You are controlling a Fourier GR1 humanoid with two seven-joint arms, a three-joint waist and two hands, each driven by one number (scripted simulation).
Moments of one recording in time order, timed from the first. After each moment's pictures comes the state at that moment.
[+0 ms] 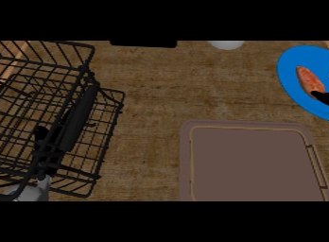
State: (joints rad) left arm -0.08 0.42 -0.25 -1.35 0.27 0.22 0.07; right arm -0.80 -0.68 -0.17 -0.28 0.47 -0.25 -0.26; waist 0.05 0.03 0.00
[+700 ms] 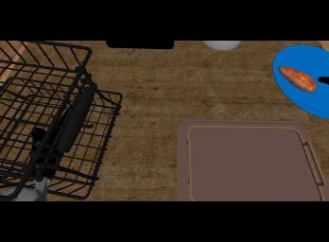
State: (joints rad) left arm -0.07 0.42 -0.24 -1.35 0.29 0.22 0.05; right arm -0.84 -0.70 -0.37 -0.30 0.26 -0.10 -0.65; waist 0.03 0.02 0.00
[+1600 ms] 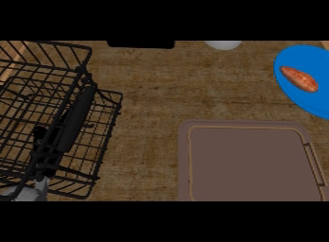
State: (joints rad) left arm -0.07 0.42 -0.25 -1.36 0.29 0.21 0.06; right arm -0.78 -0.82 -0.51 -0.18 0.10 0.32 -0.64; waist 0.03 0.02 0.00
